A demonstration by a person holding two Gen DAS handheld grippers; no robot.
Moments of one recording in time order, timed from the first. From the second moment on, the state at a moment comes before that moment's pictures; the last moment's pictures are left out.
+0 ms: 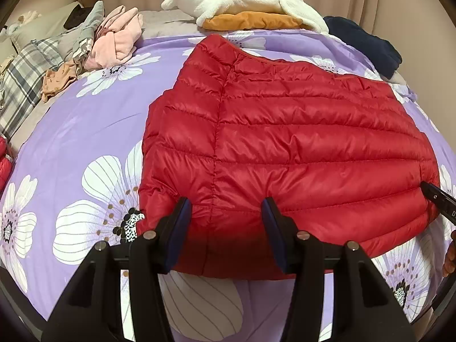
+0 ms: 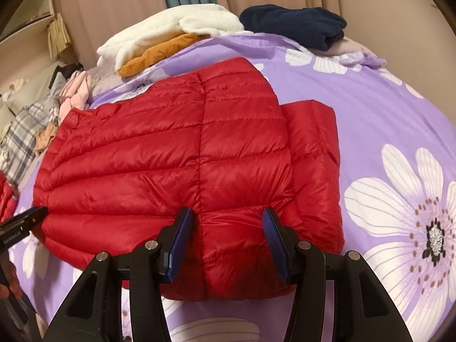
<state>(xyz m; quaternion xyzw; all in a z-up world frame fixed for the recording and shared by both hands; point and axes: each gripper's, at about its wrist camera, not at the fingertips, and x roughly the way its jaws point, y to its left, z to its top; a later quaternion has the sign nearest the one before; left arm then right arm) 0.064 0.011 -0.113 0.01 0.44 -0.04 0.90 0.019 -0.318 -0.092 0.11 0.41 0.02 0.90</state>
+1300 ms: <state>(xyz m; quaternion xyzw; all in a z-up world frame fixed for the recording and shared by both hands) 0.105 0.093 -0.140 -0.38 0.47 -0.10 0.79 0.059 -0.215 -0.036 0.07 0.34 0.18 0.92</state>
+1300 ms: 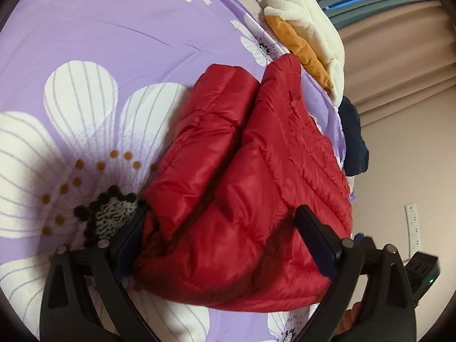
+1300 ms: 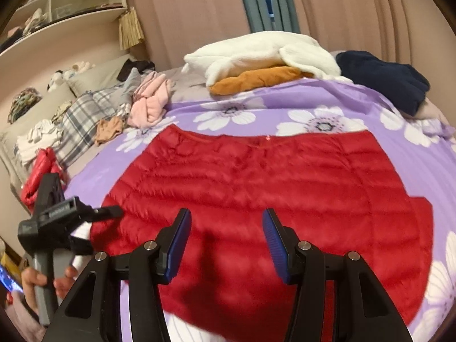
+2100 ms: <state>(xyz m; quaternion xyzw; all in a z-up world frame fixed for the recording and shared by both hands) 0.104 0.061 -0.106 -0.22 0.44 -0.06 0.87 0.093 -0.209 -0.084 0.09 0.41 0.17 0.89</state>
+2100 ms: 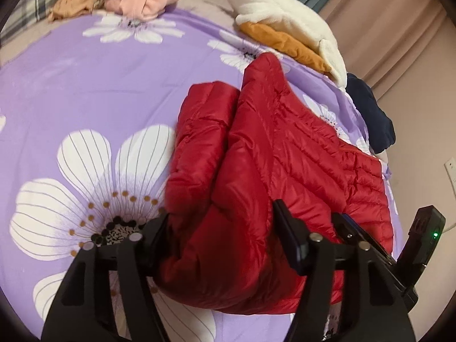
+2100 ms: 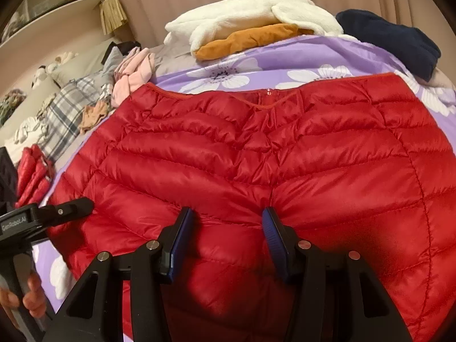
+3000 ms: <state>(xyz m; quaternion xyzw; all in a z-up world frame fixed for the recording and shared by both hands) 0.079 -0.009 -0.032 -0.09 0.36 -0.10 0.92 0.094 -0.227 -0.096 0.16 0.41 0.19 0.88</state>
